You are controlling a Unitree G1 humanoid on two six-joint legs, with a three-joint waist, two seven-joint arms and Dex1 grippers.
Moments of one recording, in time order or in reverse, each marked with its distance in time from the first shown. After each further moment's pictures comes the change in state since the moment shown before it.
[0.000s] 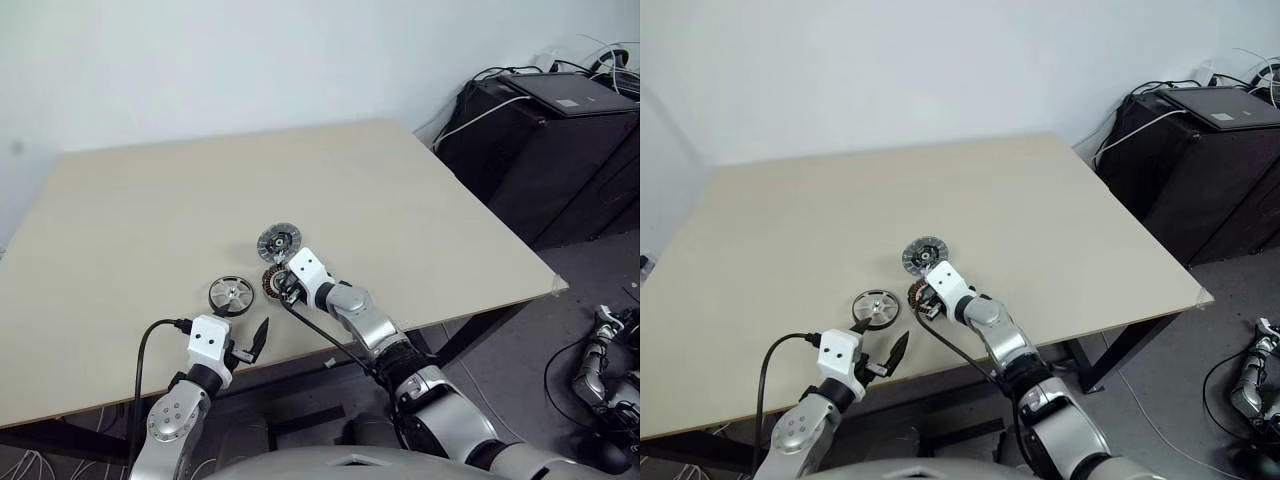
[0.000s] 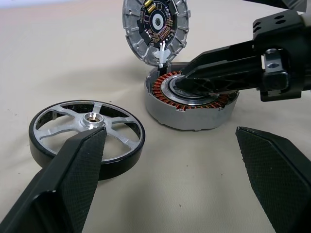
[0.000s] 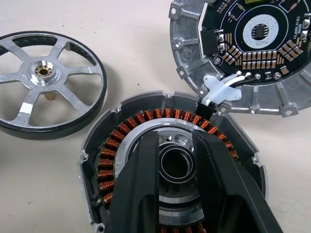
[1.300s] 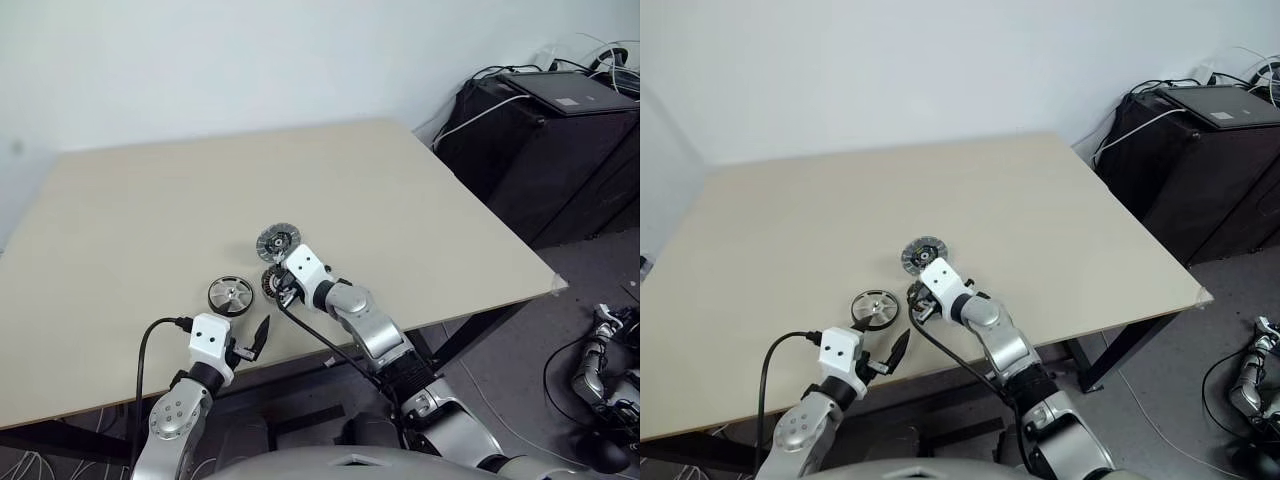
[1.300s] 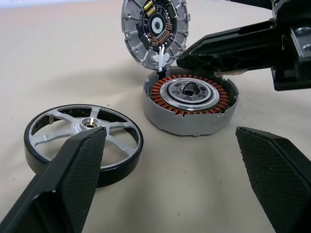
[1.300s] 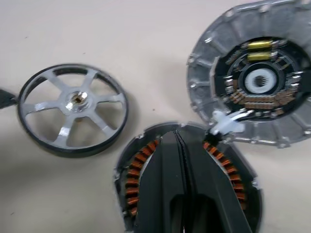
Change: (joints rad) left arm -0.008 -0.014 0.002 0.000 0.001 0.004 -0.004; right arm 0.089 -0.022 0.045 -0.270 -0.019 0.134 0.047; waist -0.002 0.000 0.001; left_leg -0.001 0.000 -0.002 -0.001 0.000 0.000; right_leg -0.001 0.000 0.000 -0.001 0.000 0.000
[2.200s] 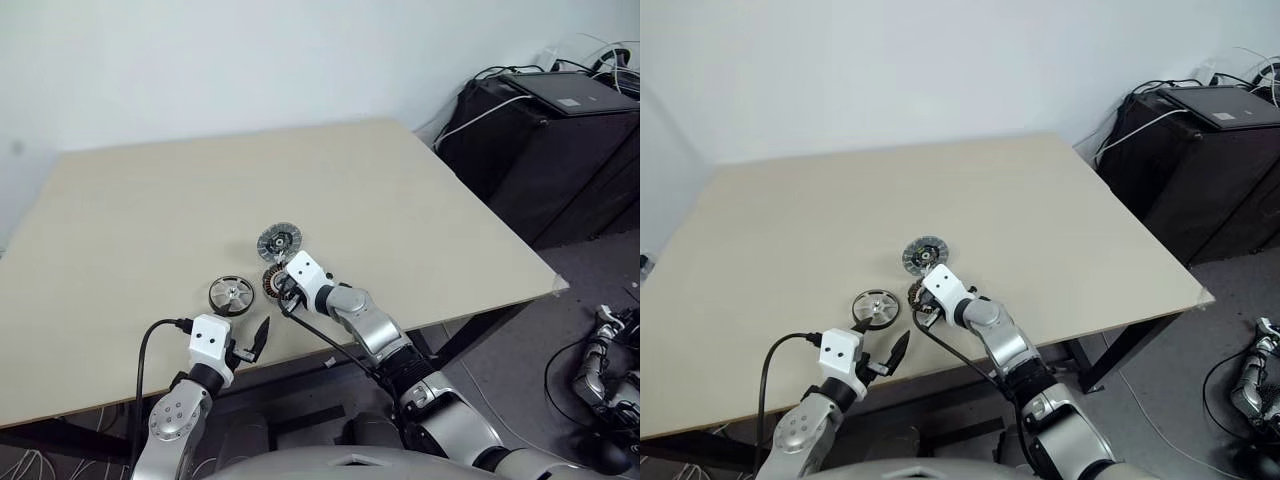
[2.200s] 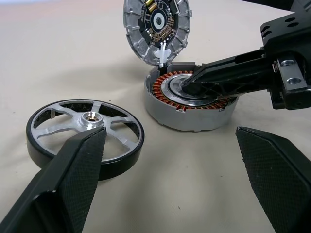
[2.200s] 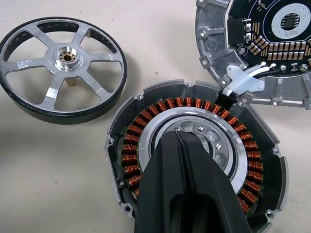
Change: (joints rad) left arm 0.004 0.000 0.000 0.000 0.000 0.005 0.002; right arm -0.044 -0.003 -0.006 0.116 0.003 0.009 -0.005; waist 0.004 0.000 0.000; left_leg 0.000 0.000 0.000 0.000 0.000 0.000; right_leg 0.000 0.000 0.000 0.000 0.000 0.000
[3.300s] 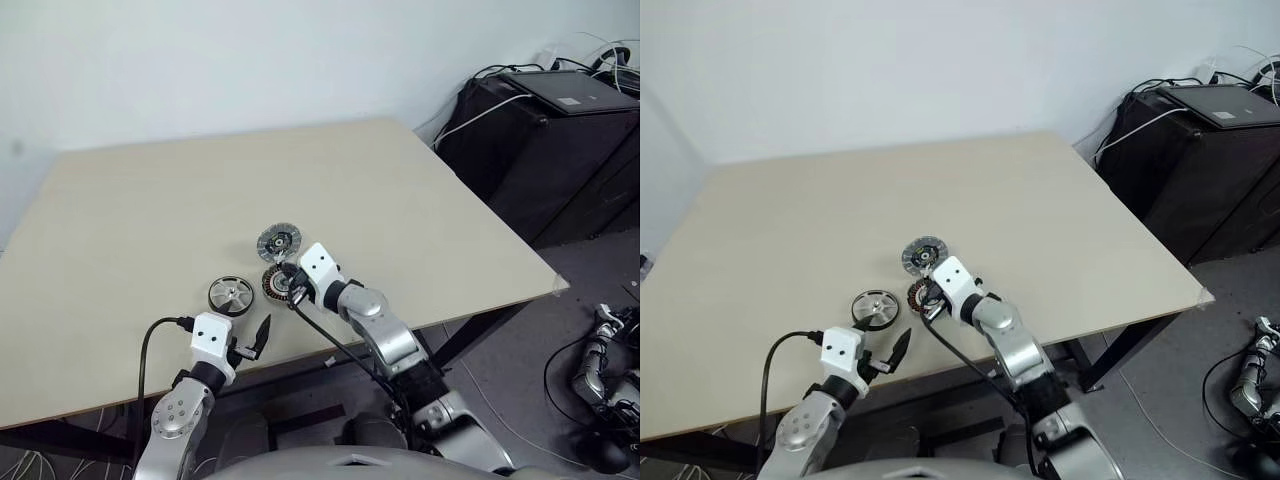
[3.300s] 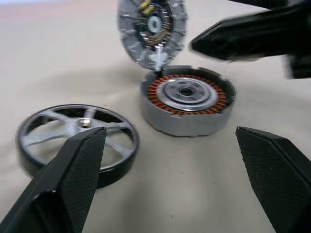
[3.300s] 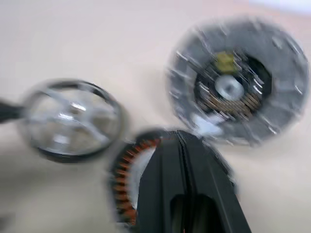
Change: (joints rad) left arm -0.010 -0.016 0.008 0.000 0.002 -0.009 0.040; right arm 0.145 -0.035 -0.028 -0.291 0.044 -0.041 0.033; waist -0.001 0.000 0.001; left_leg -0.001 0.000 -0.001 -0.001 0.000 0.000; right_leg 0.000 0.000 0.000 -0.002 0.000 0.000
